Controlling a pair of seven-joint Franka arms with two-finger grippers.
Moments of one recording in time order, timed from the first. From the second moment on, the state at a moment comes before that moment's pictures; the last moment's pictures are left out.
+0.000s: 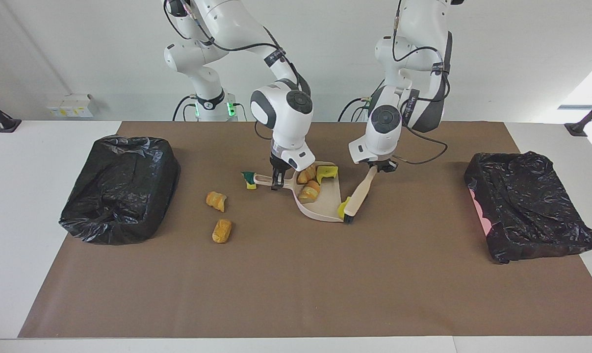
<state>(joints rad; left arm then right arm) -0.40 0.09 -0.10 -2.16 0.04 1.92 0.11 0.58 0.28 0.01 -1.91 -0.25 2.10 -0.81</state>
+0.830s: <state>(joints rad) -0.43 0.01 -0.08 -2.13 -0.22 1.86 0.08 0.58 0.29 0.01 -1.92 -0.25 2.10 -0.81</state>
